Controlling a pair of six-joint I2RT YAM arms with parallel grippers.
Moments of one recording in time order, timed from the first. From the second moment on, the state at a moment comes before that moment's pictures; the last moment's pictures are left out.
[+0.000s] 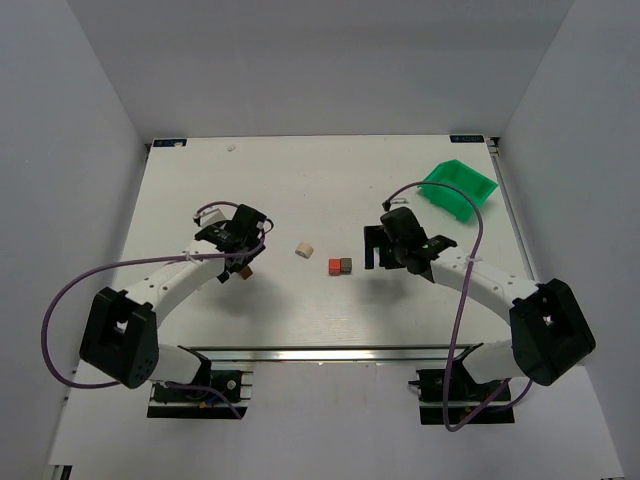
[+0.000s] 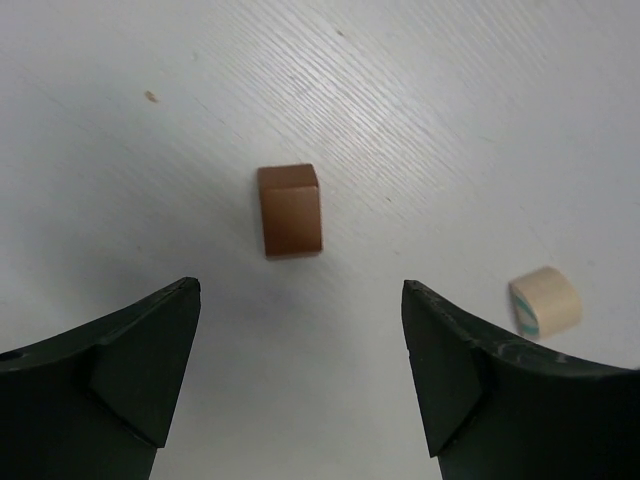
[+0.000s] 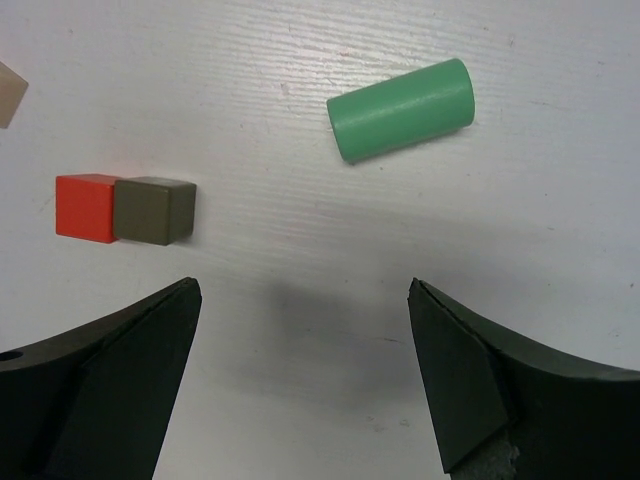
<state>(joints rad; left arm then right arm) -0.49 1.35 0.92 -0.71 -0.54 -1.10 0.61 1.38 0.84 -0.32 0.18 0.39</state>
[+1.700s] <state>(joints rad) -0.42 1.58 0.99 -0.62 -0.35 -0.98 0.61 1.32 0.80 -0.37 0.21 0.32</state>
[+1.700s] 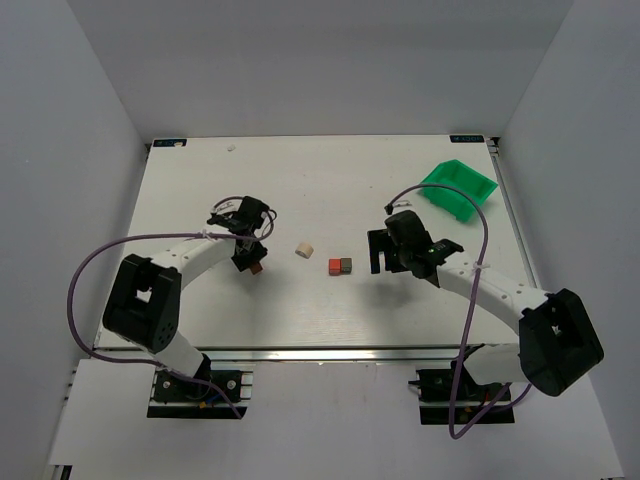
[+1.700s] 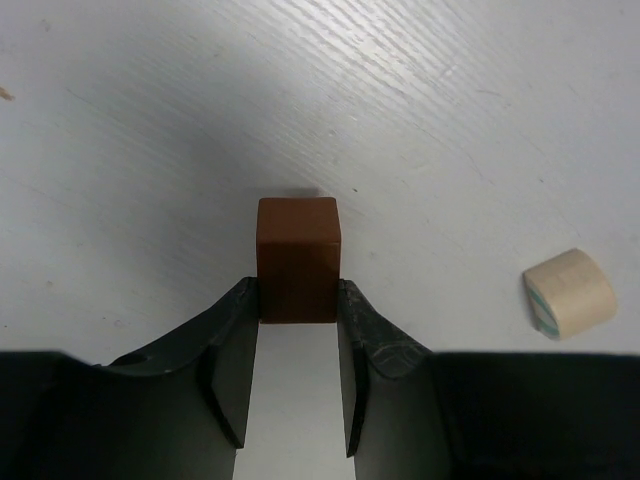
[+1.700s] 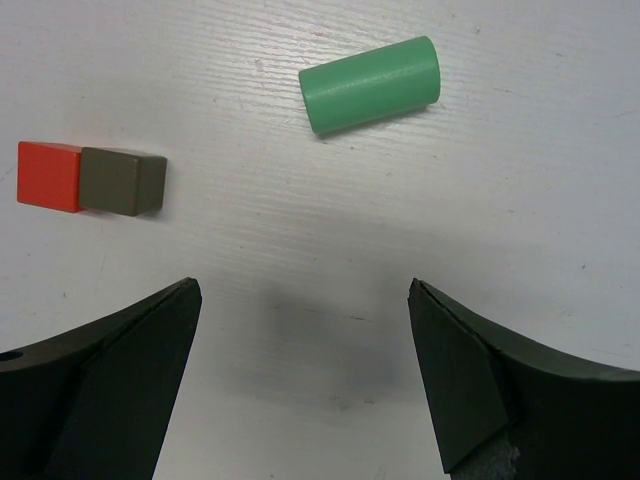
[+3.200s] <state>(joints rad) -0.75 1.98 1.63 -0.89 0.47 0.94 0.53 1.10 0.73 -0.35 0.25 0.20</state>
